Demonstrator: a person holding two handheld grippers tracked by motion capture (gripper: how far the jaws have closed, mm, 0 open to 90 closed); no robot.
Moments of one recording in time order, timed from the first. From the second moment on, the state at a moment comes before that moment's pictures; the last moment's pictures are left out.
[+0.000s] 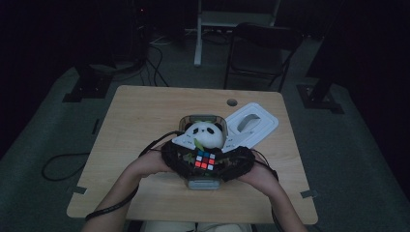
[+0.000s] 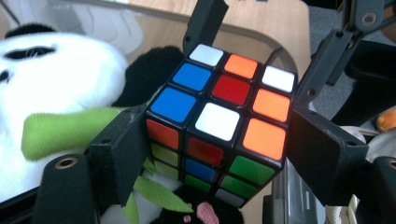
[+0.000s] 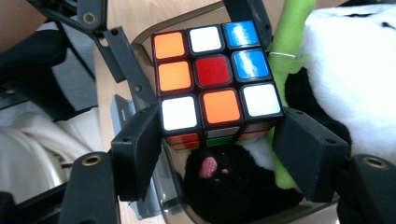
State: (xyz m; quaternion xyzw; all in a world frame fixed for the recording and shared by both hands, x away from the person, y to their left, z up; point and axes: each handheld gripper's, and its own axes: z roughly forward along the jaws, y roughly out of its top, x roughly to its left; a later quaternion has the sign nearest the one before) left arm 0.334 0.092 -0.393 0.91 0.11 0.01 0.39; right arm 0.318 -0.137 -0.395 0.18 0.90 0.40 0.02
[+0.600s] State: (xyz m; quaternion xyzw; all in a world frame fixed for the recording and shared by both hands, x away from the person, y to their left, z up) left arm 0.317 0.110 -0.362 0.88 0.14 0.04 0.45; right arm 0.307 -0.155 -0.367 0.25 0.86 0.45 0.08
